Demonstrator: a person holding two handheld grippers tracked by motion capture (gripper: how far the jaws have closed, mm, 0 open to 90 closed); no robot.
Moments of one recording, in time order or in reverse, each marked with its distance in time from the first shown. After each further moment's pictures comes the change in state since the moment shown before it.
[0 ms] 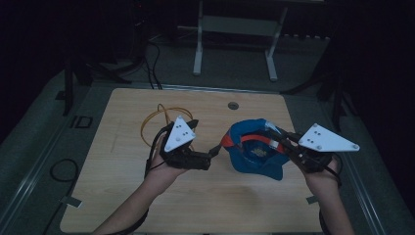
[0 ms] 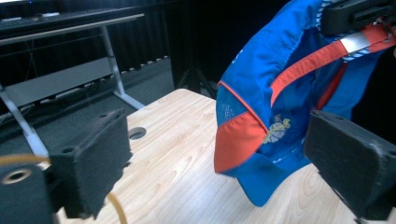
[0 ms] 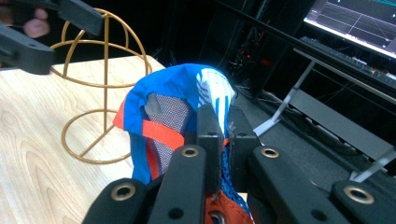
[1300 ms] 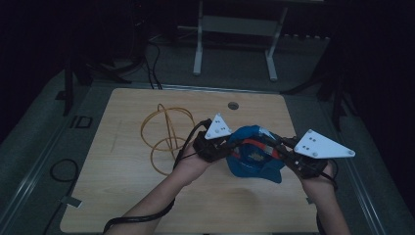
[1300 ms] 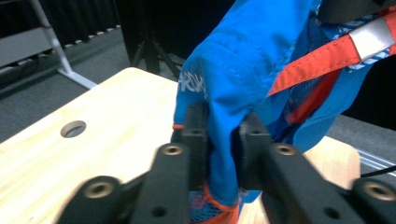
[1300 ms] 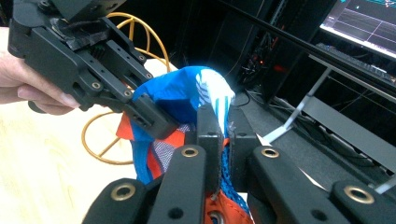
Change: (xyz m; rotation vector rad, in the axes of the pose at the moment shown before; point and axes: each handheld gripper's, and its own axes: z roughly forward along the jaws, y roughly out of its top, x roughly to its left) left arm -0.022 0.010 0.068 0.134 -0.187 0.006; right arm 0.014 -0.001 0.000 -0.016 0.052 -0.013
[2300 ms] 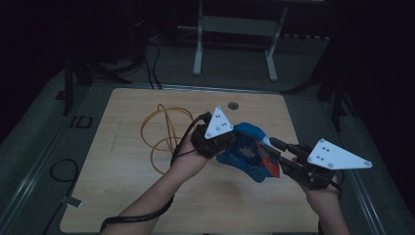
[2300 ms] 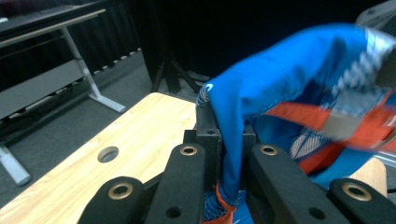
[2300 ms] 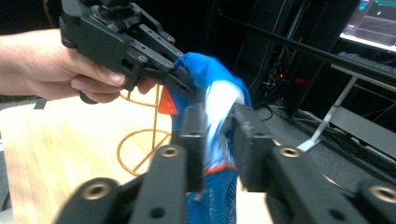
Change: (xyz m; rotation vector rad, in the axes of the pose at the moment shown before) left arm -0.006 0.027 -0.024 -0.056 0.086 0.097; right arm 0.009 -0.004 -0.022 -0.097 0.083 0.092
